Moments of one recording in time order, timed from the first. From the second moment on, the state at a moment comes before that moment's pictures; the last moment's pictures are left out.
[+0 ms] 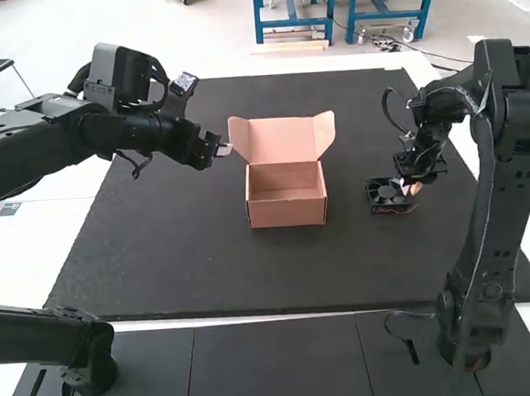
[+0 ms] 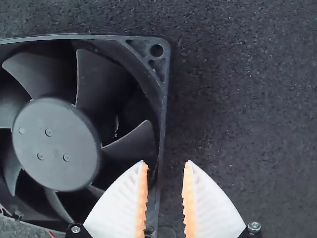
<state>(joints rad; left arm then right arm) -0.45 1.13 1.01 -0.48 0.14 0.18 -0.09 1.95 1.28 -0.78 -0.02 -0.19</state>
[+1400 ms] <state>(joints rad) -0.43 1.12 1.00 -0.47 0.14 0.17 -0.09 1.99 1.33 -0.89 -0.16 -0.15</state>
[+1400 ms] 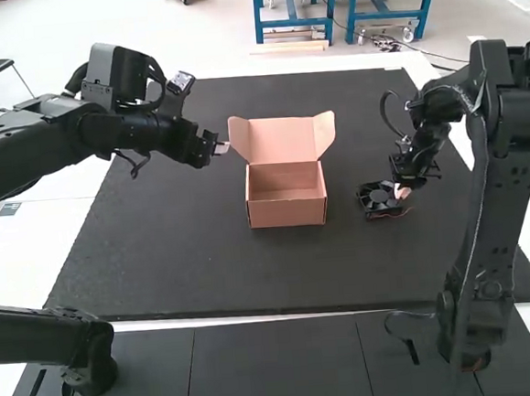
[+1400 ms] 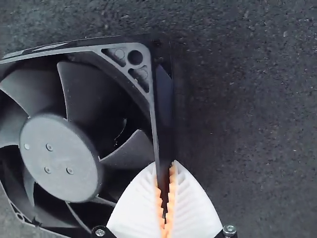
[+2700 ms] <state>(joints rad) -0.36 1.03 0.89 -0.50 0.13 0.17 0.00 1.27 1.03 -1.06 -0.31 0.01</state>
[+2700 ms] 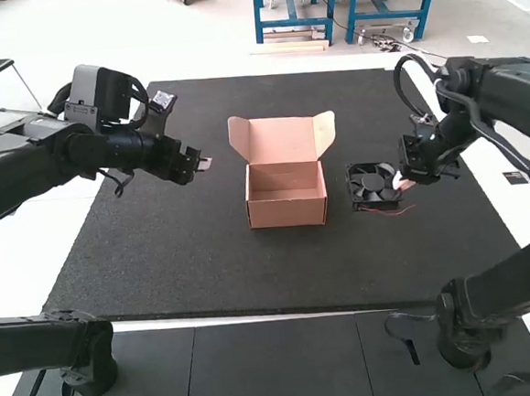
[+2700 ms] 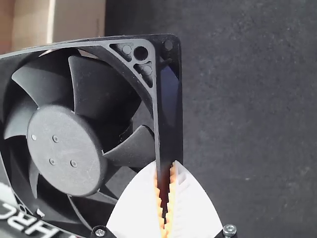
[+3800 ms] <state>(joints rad) -0.36 1.03 0.89 -0.50 0.11 0.16 0.51 1.40 1.05 -0.79 -0.26 0.48</state>
